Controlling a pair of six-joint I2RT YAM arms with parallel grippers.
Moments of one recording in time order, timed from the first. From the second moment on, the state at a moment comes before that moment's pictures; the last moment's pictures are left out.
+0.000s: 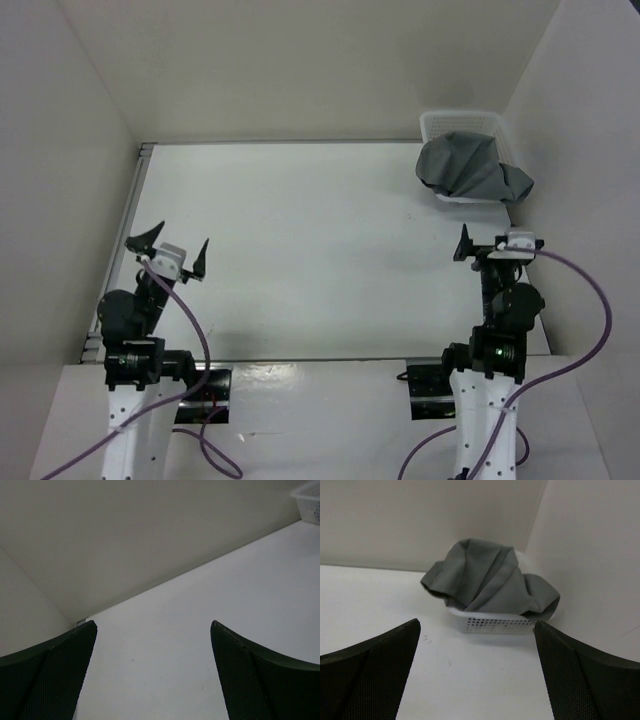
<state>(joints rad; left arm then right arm) 0.05 0.13 0.36 -0.02 0.33 0.28 -0.21 0.17 0.41 -0.01 -0.12 -0.13</state>
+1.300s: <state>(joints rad) 0.09 1.49 1.38 -0.78 -0.10 0.12 -0.26 1.83 1.68 -0.54 0.00 -0.18</state>
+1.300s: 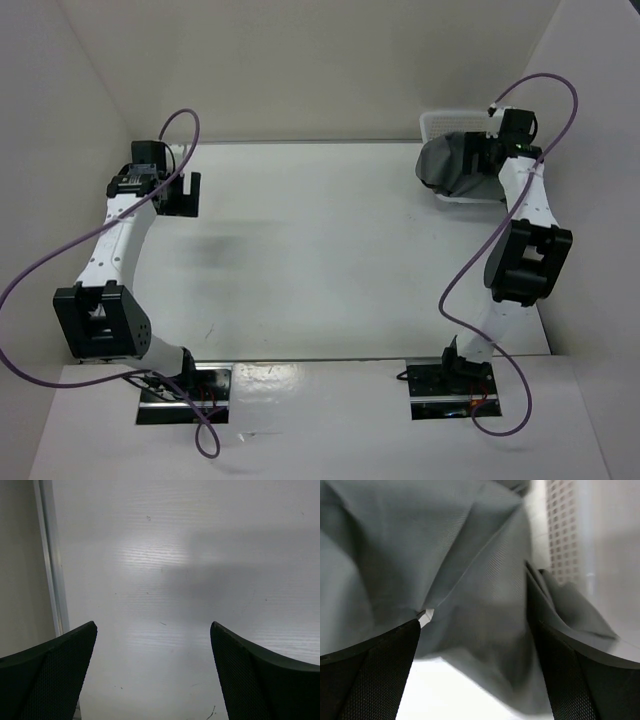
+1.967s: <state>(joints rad) 0.11 1.32 1.21 -0.75 0.03 0.15 -0.27 2.00 1.85 -0.56 -0.02 -0.18</state>
